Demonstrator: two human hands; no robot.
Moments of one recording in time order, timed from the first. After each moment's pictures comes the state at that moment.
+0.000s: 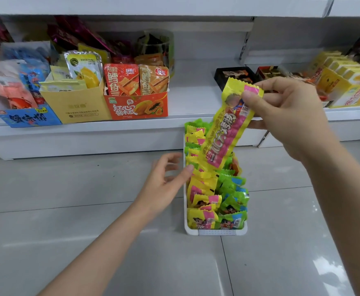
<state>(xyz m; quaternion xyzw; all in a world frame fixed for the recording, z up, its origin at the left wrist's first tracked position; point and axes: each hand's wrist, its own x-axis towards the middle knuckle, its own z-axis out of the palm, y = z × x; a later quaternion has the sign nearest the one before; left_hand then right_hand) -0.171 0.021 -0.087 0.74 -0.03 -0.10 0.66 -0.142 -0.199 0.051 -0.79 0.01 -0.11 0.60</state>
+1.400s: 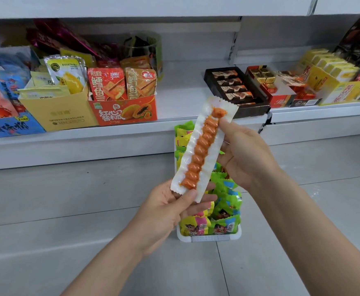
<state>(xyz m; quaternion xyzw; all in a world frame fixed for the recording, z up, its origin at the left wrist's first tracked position) -0.202 0.002 -0.064 0.54 -0.05 -0.27 0.79 -0.143 -0.165 -0.004 -0.57 0.16 0.03 0.80</state>
